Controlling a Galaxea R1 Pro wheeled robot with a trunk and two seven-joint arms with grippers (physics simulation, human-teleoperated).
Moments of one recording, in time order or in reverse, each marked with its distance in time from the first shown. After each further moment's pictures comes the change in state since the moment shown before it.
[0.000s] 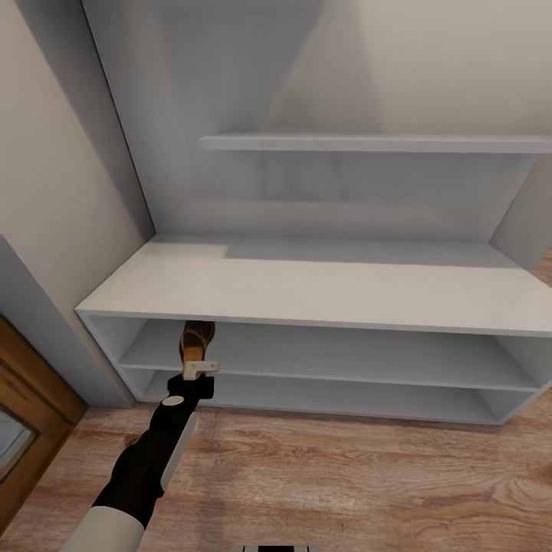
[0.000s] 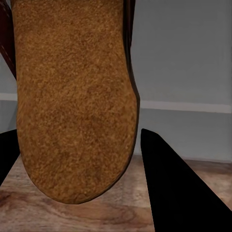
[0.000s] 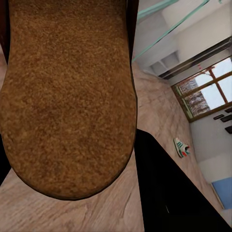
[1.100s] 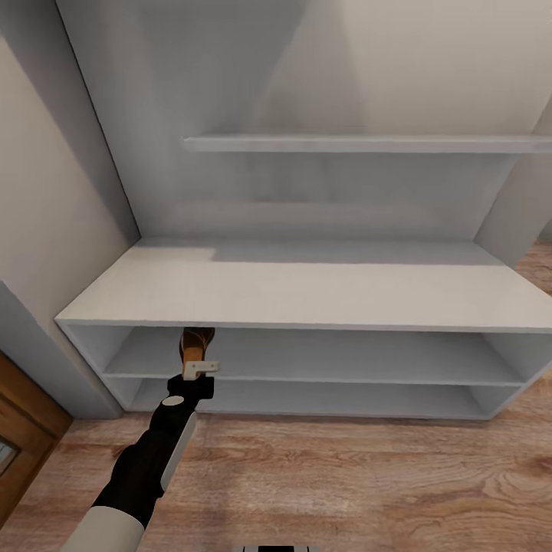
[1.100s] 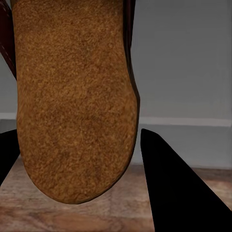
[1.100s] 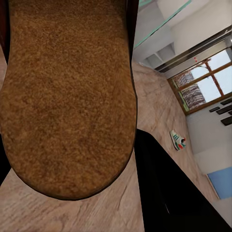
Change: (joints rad) left arm 0.000 0.000 0.000 0.000 0.000 0.000 0.001; right arm 0.000 0.002 0.002 0.000 0.001 0.001 -0.003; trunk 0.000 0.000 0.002
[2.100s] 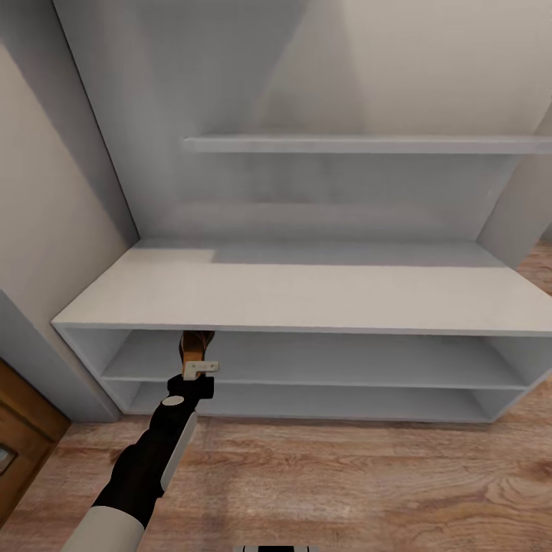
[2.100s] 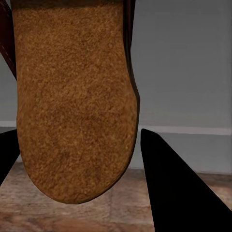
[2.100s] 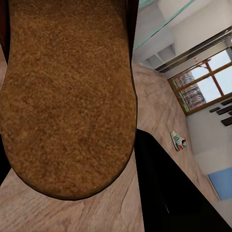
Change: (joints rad) left arm 0.000 0.000 0.000 0.000 0.000 0.000 0.000; right arm 0.000 0.000 0.000 0.000 0.000 0.000 0.000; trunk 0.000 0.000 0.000
